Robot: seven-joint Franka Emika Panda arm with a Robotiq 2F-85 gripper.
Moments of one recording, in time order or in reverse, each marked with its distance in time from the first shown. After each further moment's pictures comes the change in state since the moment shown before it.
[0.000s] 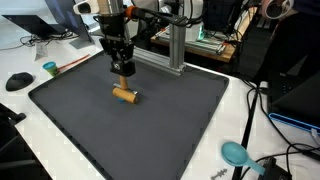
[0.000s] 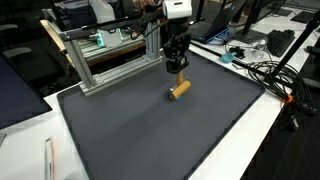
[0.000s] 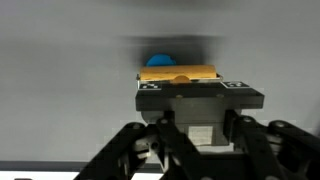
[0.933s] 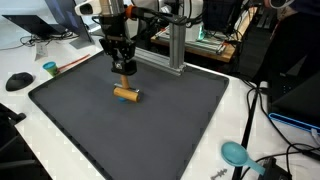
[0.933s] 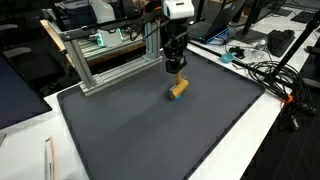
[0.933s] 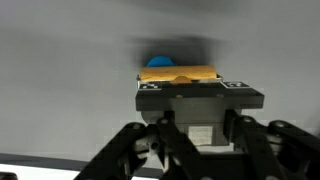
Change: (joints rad) arm 0.000 -0.003 -0.001 0.001 -0.006 -0.028 -0.096
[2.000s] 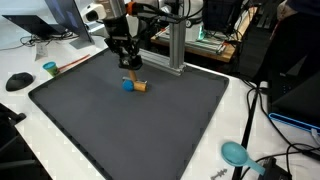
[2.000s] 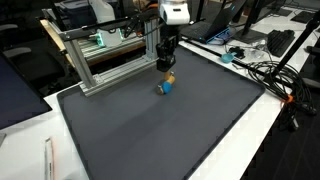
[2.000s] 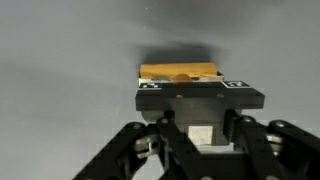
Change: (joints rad) arm 0.000 -0.007 -0.015 0.015 -0.047 -0.190 -0.039
